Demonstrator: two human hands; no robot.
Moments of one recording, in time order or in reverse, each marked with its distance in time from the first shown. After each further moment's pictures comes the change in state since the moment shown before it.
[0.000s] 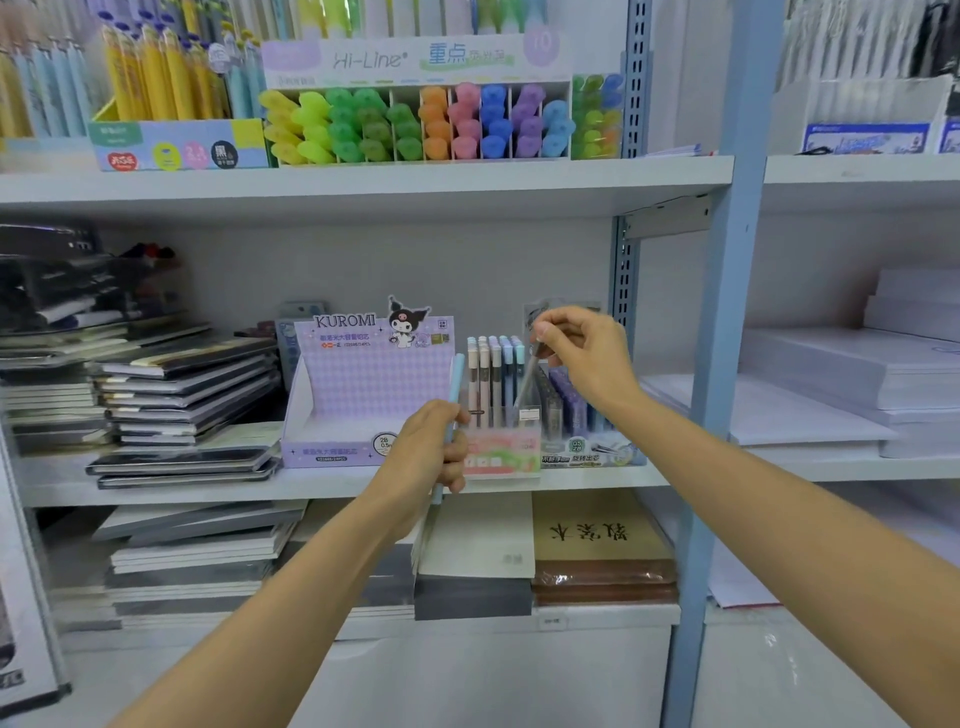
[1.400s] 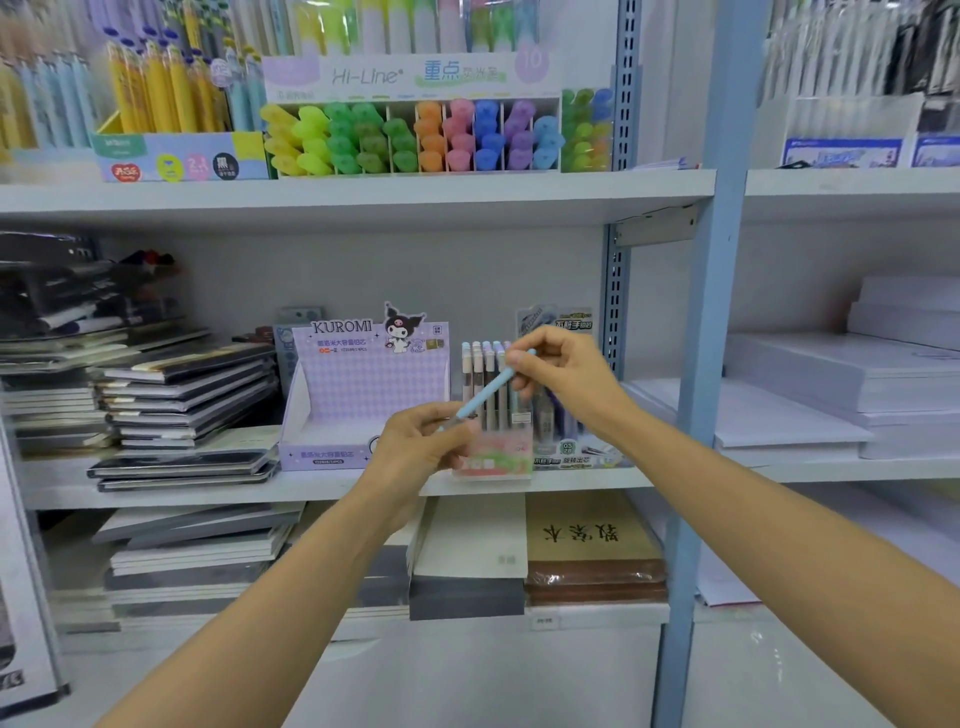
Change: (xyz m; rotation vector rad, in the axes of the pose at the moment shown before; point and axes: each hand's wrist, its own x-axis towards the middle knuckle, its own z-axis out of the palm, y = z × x) left_hand 0.005 -0.002 -0.004 -0.030 0.038 0.093; right_hand -0.021 -0.019 -0.002 0.368 -0.274 0.083
